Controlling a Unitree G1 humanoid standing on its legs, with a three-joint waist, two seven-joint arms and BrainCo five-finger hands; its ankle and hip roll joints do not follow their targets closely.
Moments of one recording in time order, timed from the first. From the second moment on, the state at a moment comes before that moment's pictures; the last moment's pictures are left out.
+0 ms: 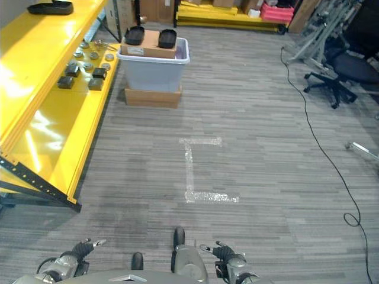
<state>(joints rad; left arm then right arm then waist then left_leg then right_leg) -0.15 0.24 -0.24 1.34 -0.08 -0.06 0.05 -0.13 -0.26 0.20 1.31 0.20 -0.04 0.01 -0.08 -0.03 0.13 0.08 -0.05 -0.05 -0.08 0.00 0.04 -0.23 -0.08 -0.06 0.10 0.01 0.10</state>
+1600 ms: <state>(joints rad) 0.00 0.20 -0.23 1.37 -0.09 -0.06 0.02 -0.21 -0.34 0.20 1.42 0.19 -0.04 0.02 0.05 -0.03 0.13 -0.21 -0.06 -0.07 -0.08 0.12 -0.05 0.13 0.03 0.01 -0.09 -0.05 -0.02</state>
